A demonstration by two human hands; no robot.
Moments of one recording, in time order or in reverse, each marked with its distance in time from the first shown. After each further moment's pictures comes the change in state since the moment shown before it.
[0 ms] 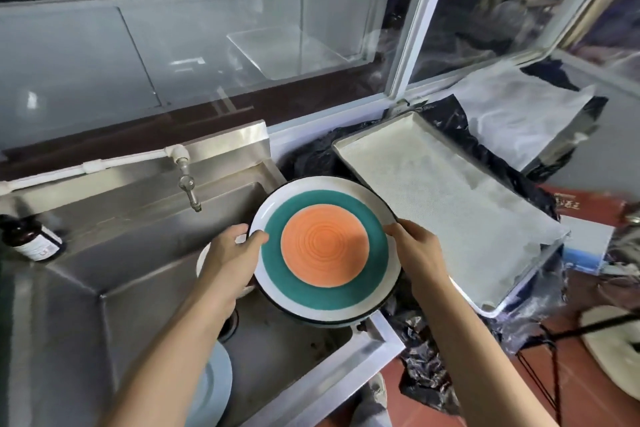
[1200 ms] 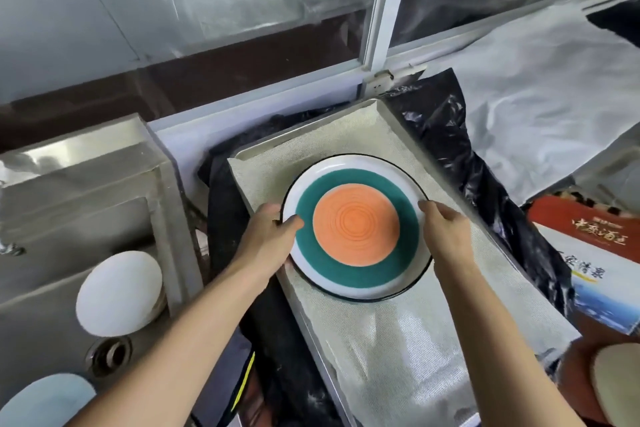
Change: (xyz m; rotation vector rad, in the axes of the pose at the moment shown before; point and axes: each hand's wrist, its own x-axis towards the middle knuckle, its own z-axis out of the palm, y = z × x) left_hand 0.167 0.093 0.374 0.117 -0.035 -0.150; right_hand 0.397 0.050 -0.156 -0.014 0.064 0.128
